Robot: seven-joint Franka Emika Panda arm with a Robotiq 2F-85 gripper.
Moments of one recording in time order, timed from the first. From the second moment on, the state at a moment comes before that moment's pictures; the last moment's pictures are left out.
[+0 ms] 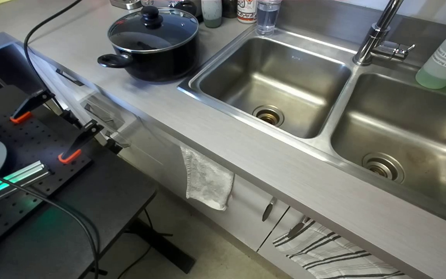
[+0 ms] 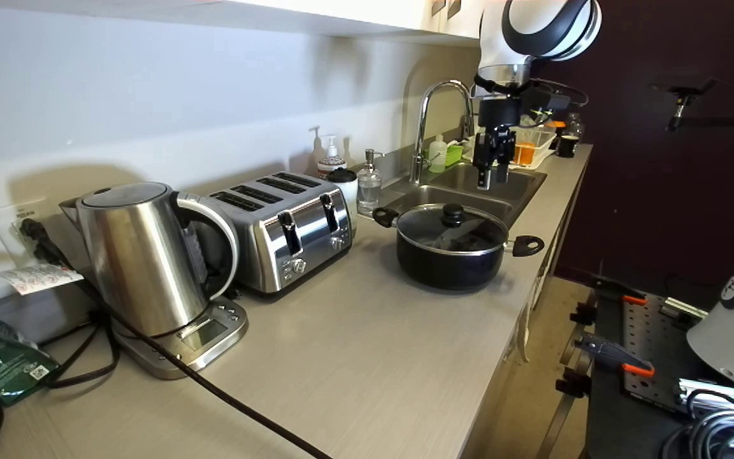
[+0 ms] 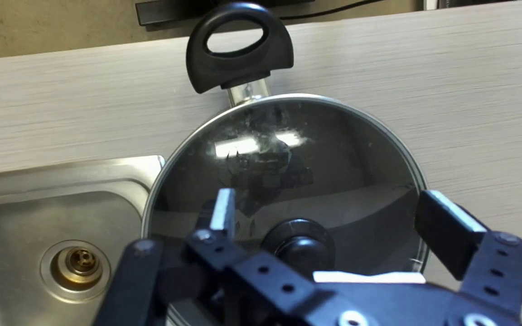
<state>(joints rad) -0.04 -0.14 -0.10 -2.44 0.09 2.20 -0.06</state>
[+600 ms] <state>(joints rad) -0.06 0.03 -0.10 -2.34 0.08 2.31 -0.02</state>
